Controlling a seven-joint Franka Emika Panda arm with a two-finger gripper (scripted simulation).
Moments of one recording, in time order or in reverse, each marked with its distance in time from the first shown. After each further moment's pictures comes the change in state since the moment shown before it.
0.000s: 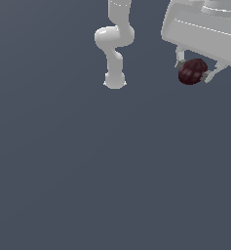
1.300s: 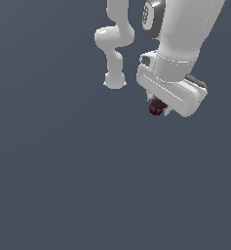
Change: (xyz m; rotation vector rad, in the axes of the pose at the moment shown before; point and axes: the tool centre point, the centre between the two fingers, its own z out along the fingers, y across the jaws) arm 0.010 0.047 0.137 0.001 0.002 0.002
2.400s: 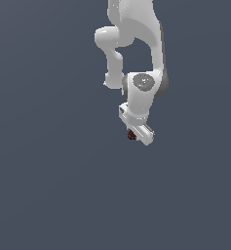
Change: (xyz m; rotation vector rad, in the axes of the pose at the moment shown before) arm 0.018 0.064 0.222 0.000 -0.003 -0.001
